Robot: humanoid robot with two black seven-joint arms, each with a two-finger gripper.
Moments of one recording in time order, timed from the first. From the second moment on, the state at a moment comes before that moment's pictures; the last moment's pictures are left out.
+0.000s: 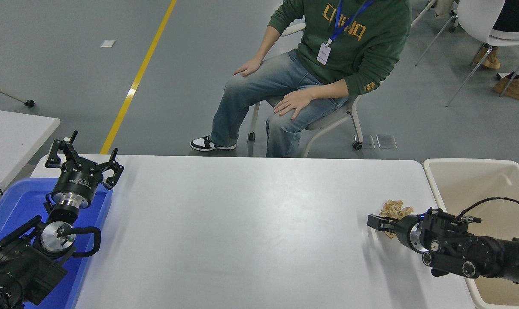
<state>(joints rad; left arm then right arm) -0.55 0.37 -0.86 -0.44 -0.20 -0.59 -0.43 0.90 -0.42 -0.39 0.86 -0.94 -0.28 -0.06</state>
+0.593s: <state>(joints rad) -0.55 0.37 -0.86 -0.44 -0.20 -0.59 -0.43 0.90 -0.43 -0.37 0.87 -0.95 -0.34 -0.03</state>
